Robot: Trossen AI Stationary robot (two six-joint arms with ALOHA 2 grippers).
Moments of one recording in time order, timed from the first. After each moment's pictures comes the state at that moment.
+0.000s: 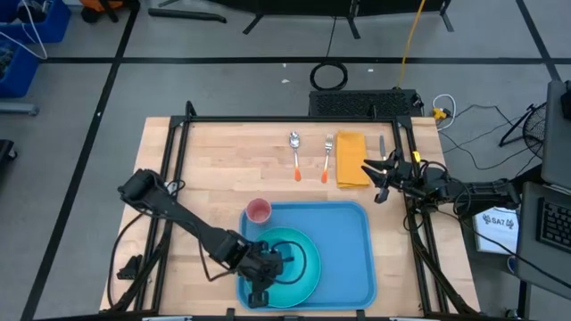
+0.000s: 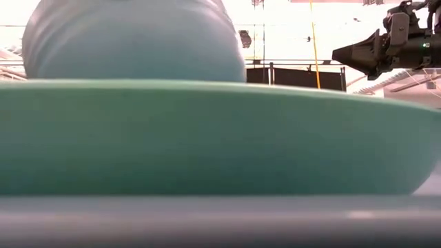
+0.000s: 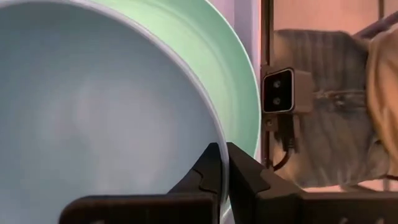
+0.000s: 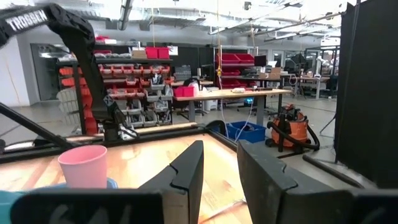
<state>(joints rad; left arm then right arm) -0.56 1.90 1.48 -0.57 0.03 -0.67 0.00 0.07 0.02 0.23 0.40 -0.04</state>
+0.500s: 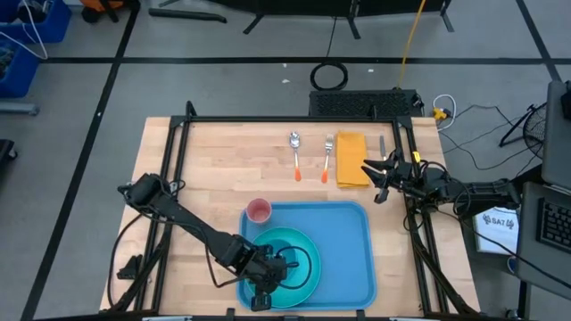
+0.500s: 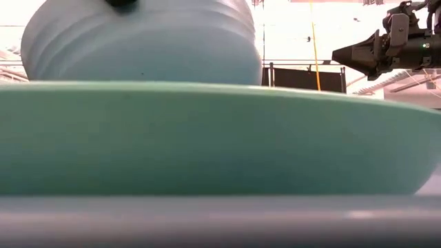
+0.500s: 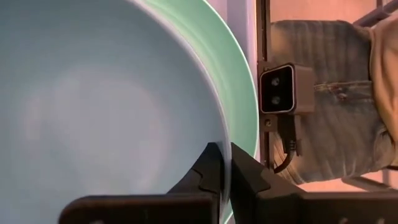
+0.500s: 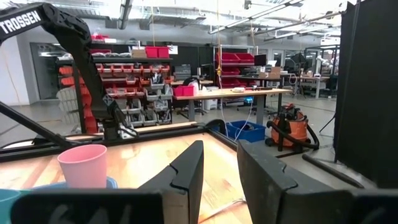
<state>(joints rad) -0.56 1.99 1.50 -0.57 0.09 -0.67 0.00 0.08 0.02 0.23 0.40 -0.04</state>
